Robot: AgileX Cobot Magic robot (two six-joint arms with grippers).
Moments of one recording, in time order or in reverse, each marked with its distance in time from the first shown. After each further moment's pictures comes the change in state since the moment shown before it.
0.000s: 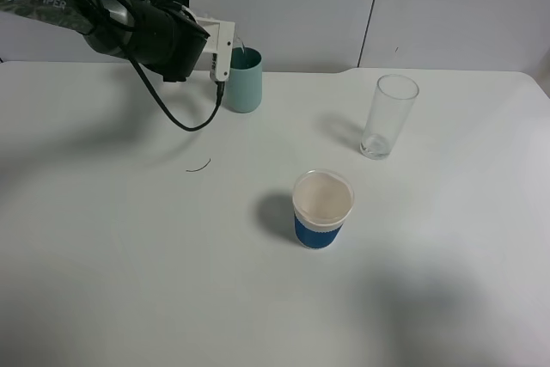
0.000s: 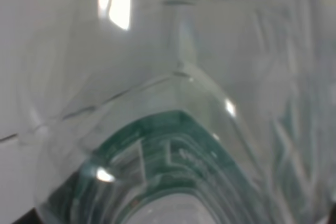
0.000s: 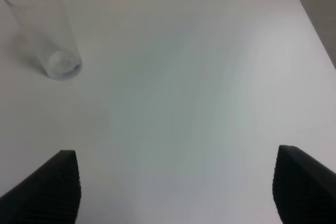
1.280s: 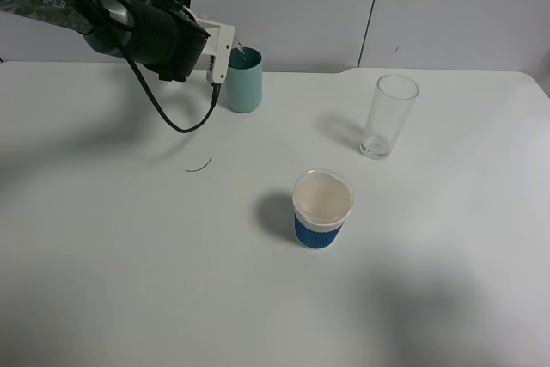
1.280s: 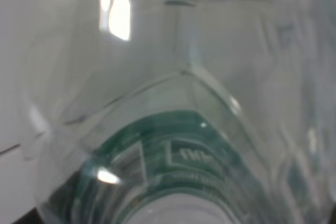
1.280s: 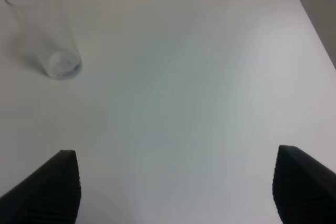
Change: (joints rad) left arm 0.000 0.000 0.000 0.006 -0.008 0.067; right arm 0.000 0.000 0.000 0.000 0.000 0.000
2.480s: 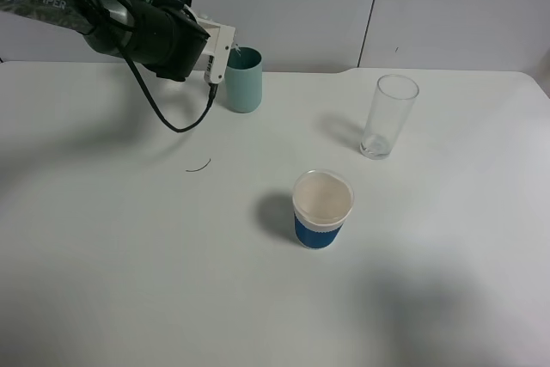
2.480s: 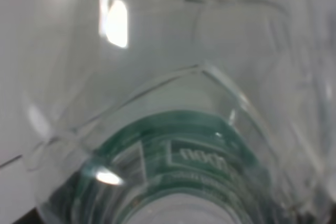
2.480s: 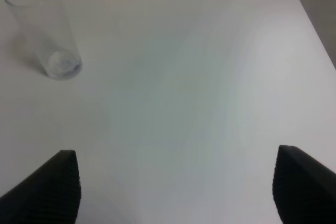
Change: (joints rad) left arm 0.000 0.000 0.000 0.031 -0.008 0.037; right arm 0.000 0.000 0.000 0.000 0.000 0.000
